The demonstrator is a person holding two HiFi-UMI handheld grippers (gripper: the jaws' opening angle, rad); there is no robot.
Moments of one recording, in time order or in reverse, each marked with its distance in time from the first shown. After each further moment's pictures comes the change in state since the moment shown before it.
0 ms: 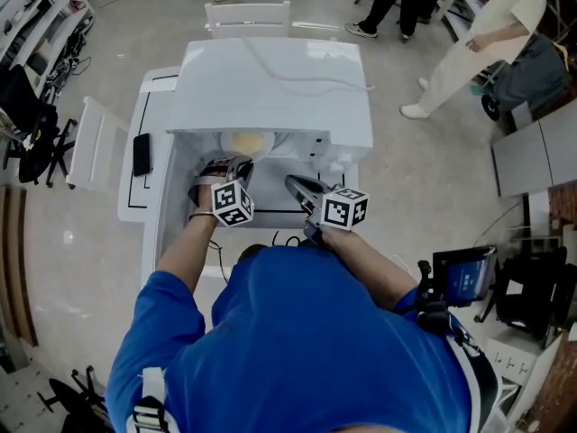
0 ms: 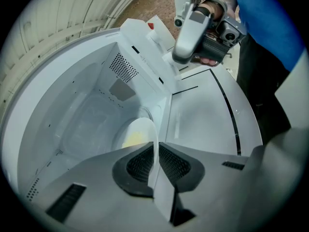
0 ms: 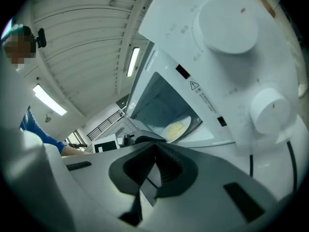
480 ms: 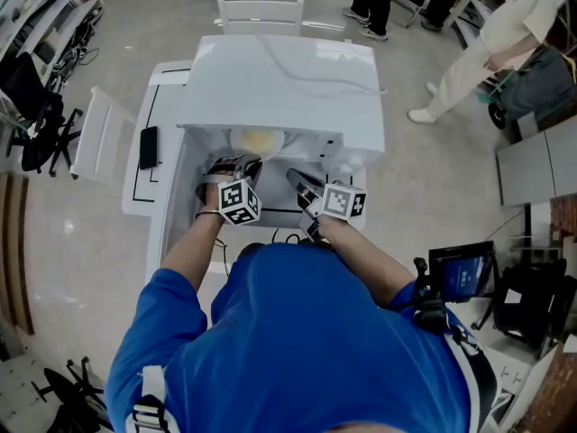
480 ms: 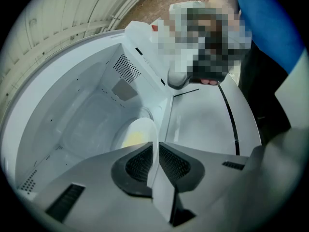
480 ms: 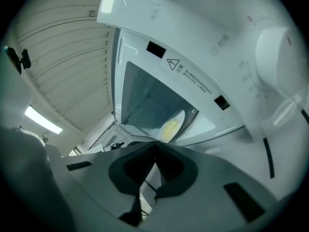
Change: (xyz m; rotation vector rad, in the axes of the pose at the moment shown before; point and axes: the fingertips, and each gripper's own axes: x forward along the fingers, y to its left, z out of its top) left arm 0.000 -0.001 -0.001 -0.049 -0.028 0.007; right arm 0.031 -0.015 0.006 0.173 -0.049 -0.010
